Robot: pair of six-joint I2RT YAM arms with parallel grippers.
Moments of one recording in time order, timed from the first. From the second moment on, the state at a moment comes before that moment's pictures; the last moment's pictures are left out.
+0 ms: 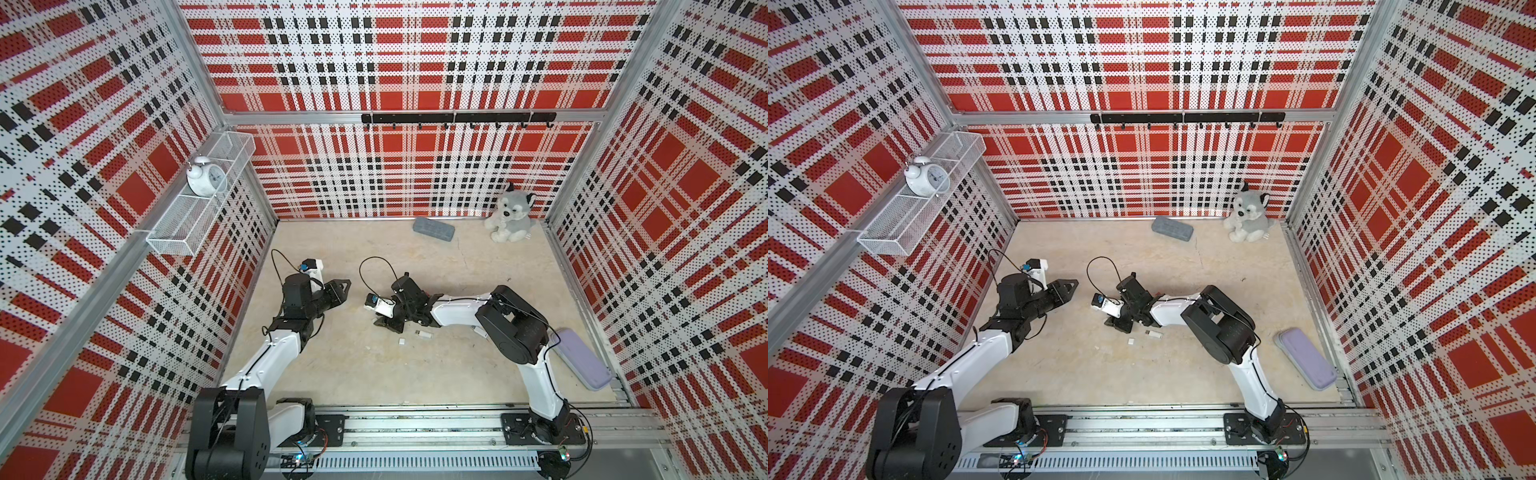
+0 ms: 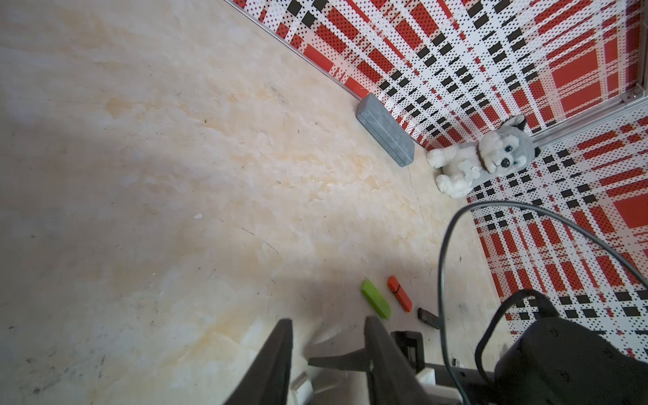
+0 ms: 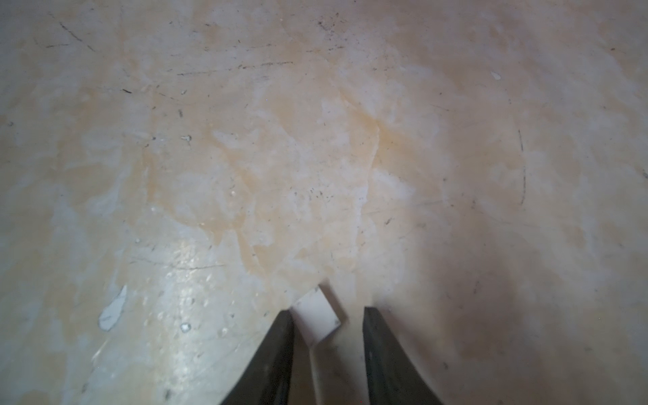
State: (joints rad) left arm -0.02 1.17 0.55 0.14 0.44 -0.56; right arm 0.85 2.14 1.29 0.08 -0.36 -0.43
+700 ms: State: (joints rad) left arm -0.01 1.17 0.54 0.14 0.44 -0.55; right arm 0.76 2.12 1.27 -0.01 -0.50 -0.55
